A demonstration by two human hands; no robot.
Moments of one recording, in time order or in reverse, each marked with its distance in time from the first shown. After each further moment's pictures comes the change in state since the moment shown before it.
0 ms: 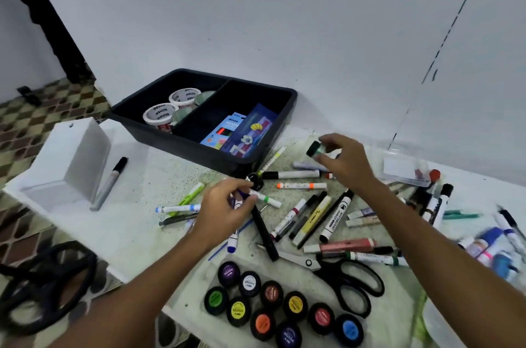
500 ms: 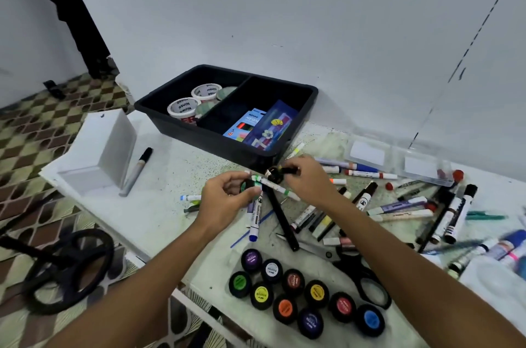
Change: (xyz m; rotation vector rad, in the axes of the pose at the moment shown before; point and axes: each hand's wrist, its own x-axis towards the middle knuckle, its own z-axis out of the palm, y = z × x) left_hand -0.009 -0.009 -0.029 -0.369 0.077 -0.415; right_hand -0.031 -0.060 0.083 0.000 -0.301 0.040
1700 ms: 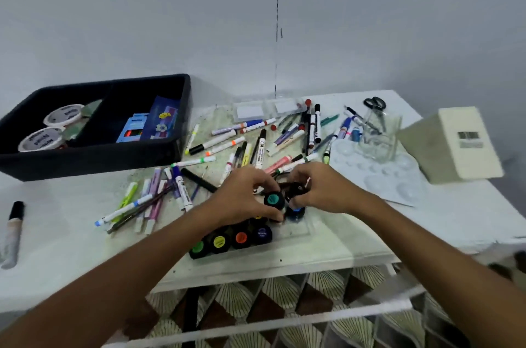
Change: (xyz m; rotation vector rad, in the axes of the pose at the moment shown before) left_hand -0.074 0.056 0.070 0.404 -0.990 0.618; right_hand -0.229 -0.042 -0.067 -0.065 0.110 0.459
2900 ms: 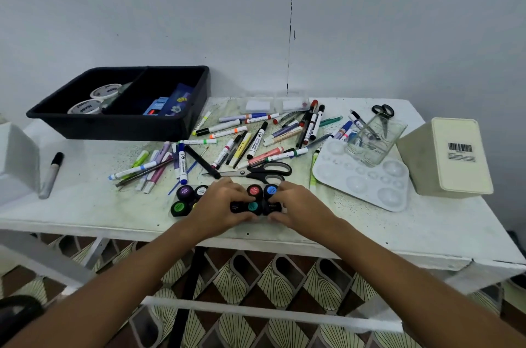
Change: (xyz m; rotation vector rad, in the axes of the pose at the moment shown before) left_hand -0.054 0.016 0.063 0.285 0.196 -0.084; right_hand -0.044 0.042 0.026 -0.378 -0.028 -0.362
